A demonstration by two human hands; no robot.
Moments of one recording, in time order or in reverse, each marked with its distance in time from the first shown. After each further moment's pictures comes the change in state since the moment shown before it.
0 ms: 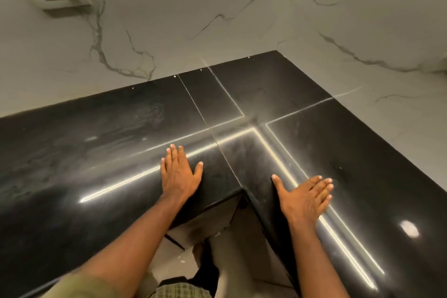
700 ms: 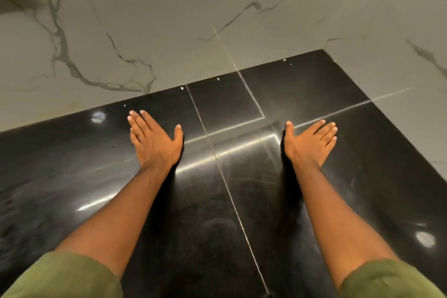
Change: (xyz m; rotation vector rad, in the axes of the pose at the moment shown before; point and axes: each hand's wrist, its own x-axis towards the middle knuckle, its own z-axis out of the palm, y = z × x) left_hand 0.279 -0.030 -0.014 0.111 0.186 -0.299; right_hand 0.246 -0.260 0.078 -0.149 -0.015 -0.133
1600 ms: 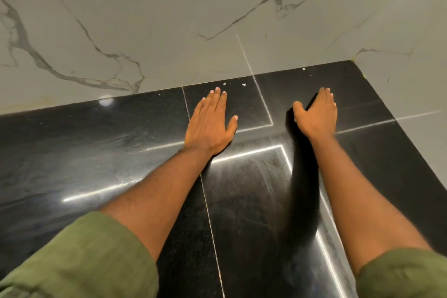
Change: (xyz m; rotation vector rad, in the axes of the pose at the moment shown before) left_hand 0.042 0.148 0.043 -0.032 -0.147 0.526; right_hand 0.156 -0.073 0.009 0.232 -0.047 -0.396
